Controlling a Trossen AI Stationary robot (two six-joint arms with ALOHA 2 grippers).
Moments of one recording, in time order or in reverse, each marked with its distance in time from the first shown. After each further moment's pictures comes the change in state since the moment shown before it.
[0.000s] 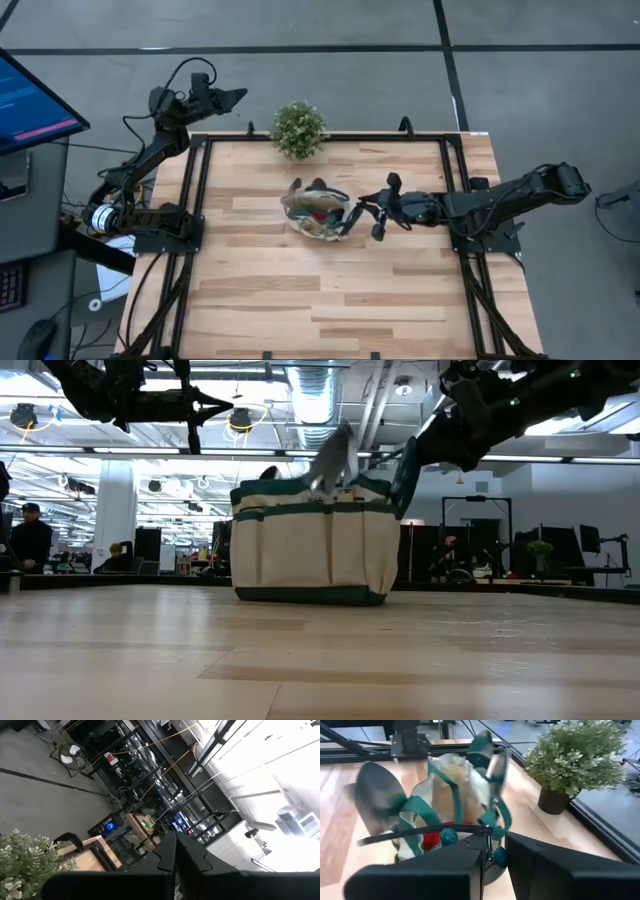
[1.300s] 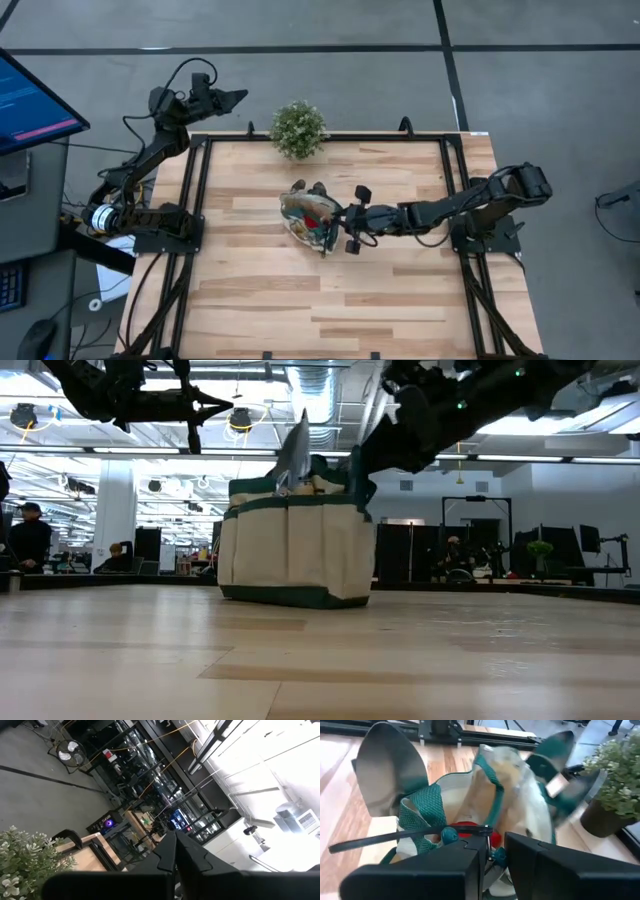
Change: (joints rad) left arm 0.000 0.000 0.000 0.000 0.018 -0.003; right arm 0.061 0.360 0.225 0.042 -0.050 -0.083
